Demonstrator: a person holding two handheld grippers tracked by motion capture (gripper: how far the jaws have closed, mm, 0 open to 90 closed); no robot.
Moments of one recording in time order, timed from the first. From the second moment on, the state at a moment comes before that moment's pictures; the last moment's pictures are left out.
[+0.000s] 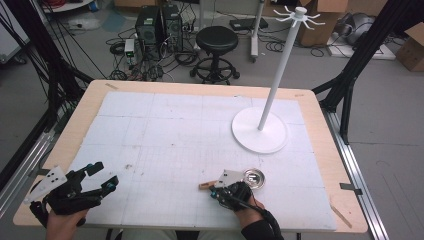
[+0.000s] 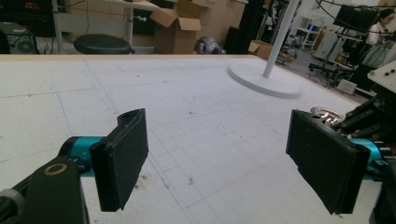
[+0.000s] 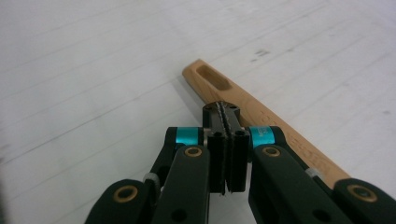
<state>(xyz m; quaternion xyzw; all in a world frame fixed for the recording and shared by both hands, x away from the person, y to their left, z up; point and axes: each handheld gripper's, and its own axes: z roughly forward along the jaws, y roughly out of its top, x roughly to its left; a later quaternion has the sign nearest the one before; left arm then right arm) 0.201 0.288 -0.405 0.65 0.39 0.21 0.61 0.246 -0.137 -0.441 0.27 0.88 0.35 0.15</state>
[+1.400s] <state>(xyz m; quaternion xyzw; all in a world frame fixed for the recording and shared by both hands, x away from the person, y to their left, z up) 0.201 0.288 -0.406 0.66 0.40 0.20 0.61 0.268 -0.255 -0.429 0.40 0.86 0.29 0.12</state>
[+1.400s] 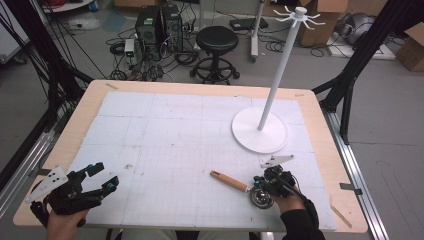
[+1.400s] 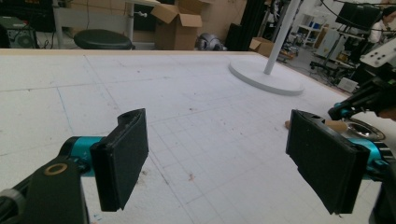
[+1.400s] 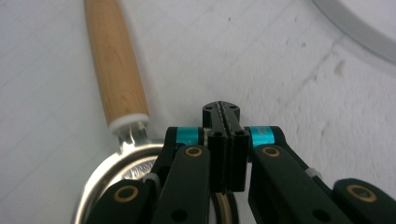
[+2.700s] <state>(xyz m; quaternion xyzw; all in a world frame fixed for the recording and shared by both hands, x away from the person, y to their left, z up) 0.202 0.287 -0.408 0.65 0.40 0.19 0.61 0.195 -0.291 -0.391 0.35 0.78 0.48 0.21</state>
